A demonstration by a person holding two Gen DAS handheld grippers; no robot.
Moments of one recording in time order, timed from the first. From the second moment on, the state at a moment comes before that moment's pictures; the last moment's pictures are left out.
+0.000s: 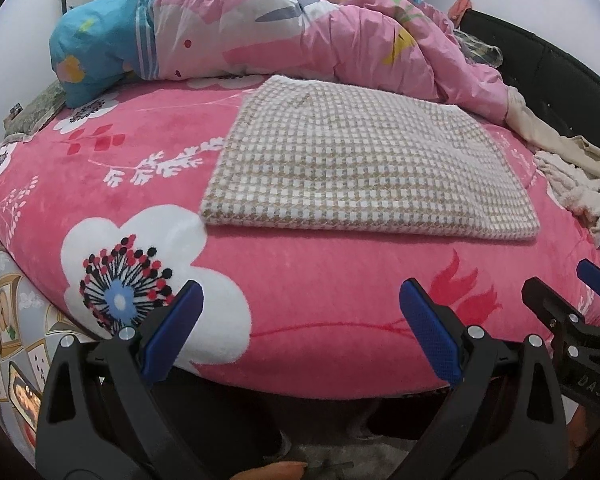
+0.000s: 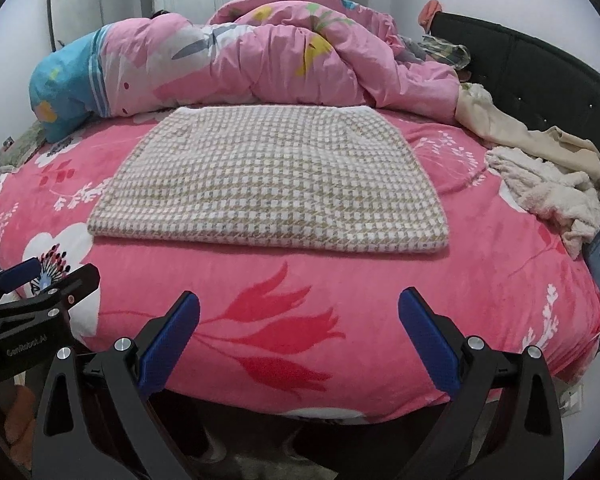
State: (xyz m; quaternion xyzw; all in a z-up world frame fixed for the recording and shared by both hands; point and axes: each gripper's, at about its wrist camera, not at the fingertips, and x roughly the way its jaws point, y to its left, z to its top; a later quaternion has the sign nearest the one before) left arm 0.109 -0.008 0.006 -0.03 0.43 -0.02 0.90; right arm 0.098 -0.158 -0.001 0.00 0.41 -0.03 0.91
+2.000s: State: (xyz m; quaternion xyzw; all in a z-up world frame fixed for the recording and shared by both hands) left arm 0.110 -0.011 0.008 -0.02 0.43 -0.01 0.90; right arm 0.101 -0.154 -0.002 -0.01 0.41 -0.02 0.91
